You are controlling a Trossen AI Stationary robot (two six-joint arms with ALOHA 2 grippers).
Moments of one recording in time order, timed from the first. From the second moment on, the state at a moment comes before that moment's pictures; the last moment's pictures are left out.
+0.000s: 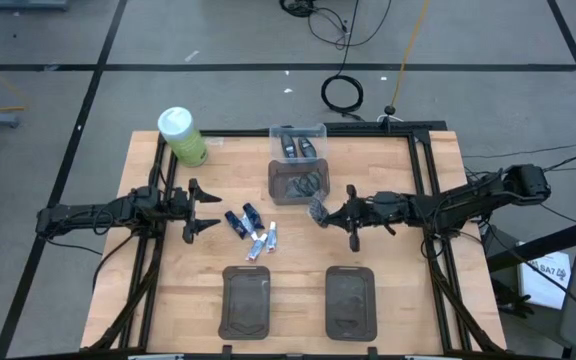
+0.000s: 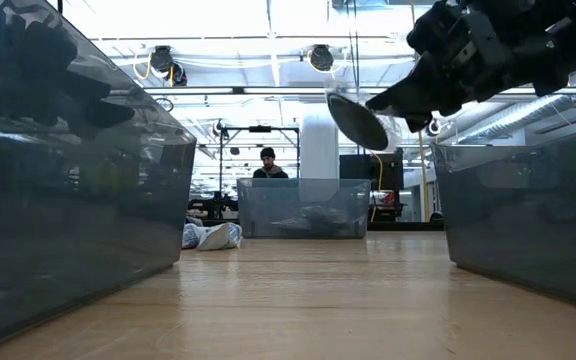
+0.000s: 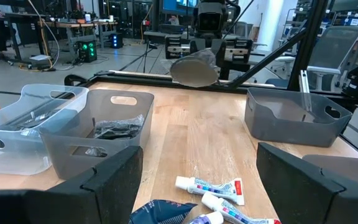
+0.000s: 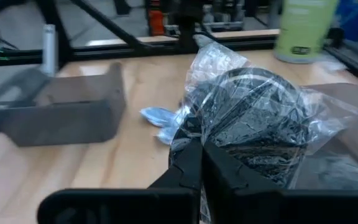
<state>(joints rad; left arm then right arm) 0.09 0.10 0.02 0.03 0.08 -0.06 0.05 1.22 0.40 0.57 0.01 0.09</state>
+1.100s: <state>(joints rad) 0.09 0.10 0.02 0.03 0.08 -0.06 0.05 1.22 0.40 0.66 -0.25 0.15</state>
